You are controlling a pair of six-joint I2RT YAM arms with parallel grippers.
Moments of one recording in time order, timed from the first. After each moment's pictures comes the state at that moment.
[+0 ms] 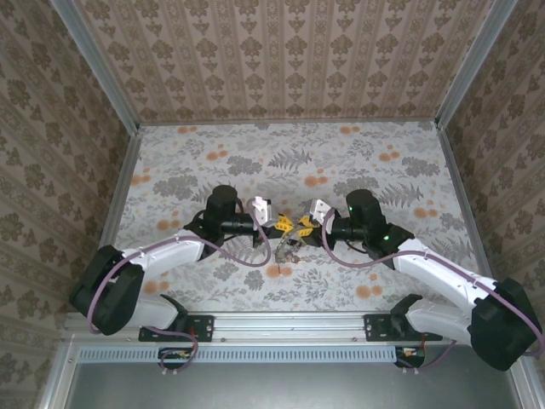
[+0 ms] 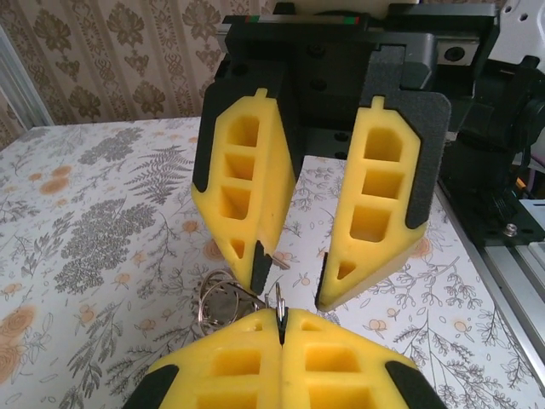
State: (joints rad) left arm -0.68 1.35 0.62 0.41 0.90 0.35; right arm 0.55 1.10 0.62 0.00 -0.57 -0.36
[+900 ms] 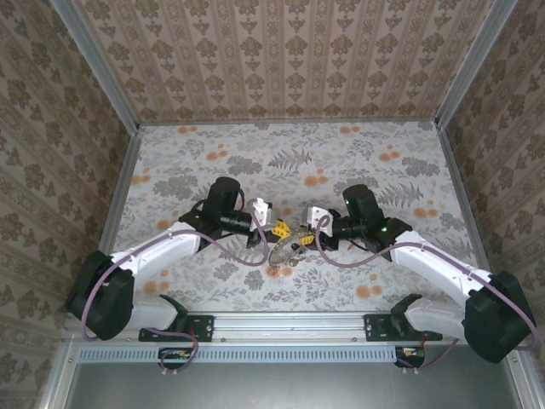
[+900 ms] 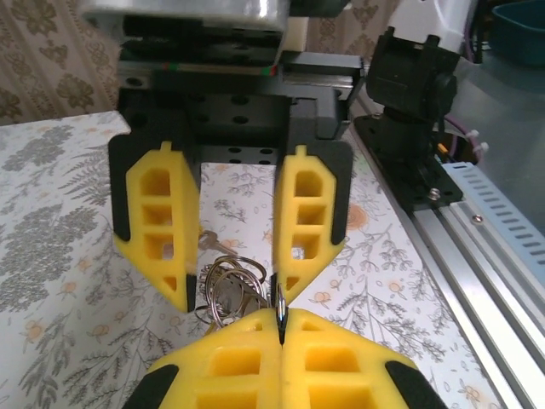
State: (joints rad) left arm -0.67 1.31 0.76 -0.04 1.03 0.62; right arm 0.54 1.19 0.71 -0.21 -0.65 -0.70
